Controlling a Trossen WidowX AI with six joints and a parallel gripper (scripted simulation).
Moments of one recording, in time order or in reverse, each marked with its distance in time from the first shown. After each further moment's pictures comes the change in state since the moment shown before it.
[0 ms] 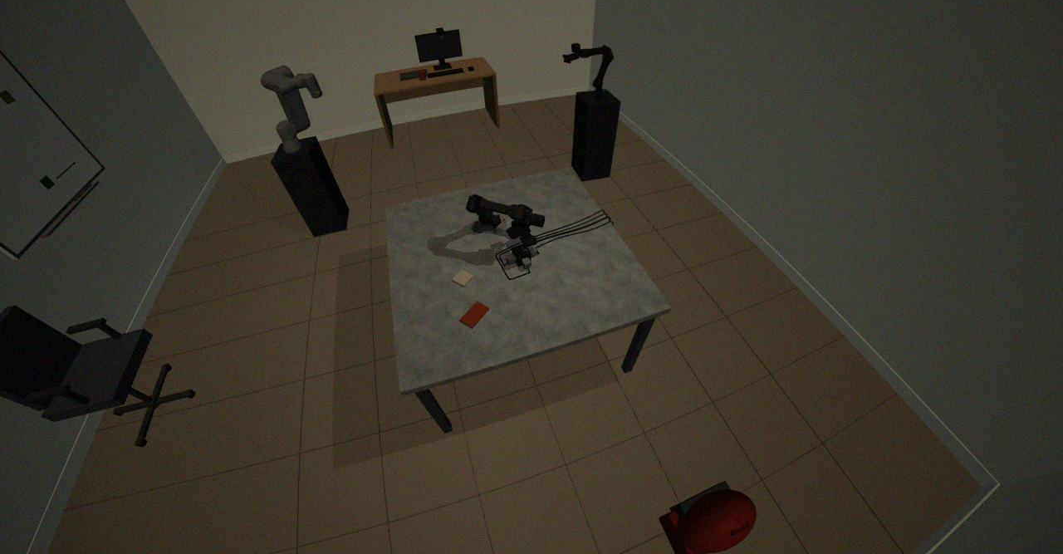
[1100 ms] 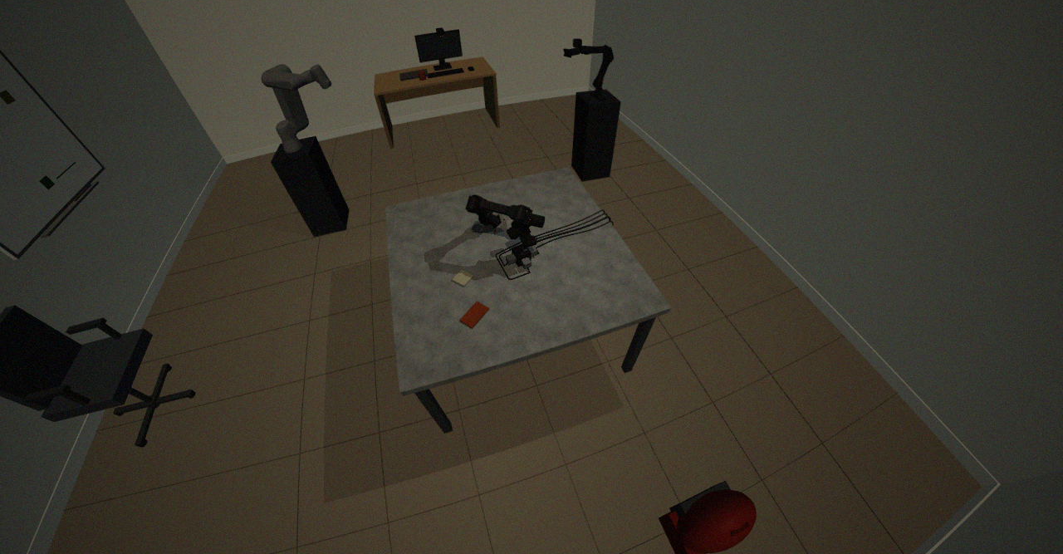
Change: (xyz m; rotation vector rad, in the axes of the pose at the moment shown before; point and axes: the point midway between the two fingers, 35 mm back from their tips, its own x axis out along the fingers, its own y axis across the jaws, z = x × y) arm 0.004 0.000 0.000 0.000 -0.001 0.001
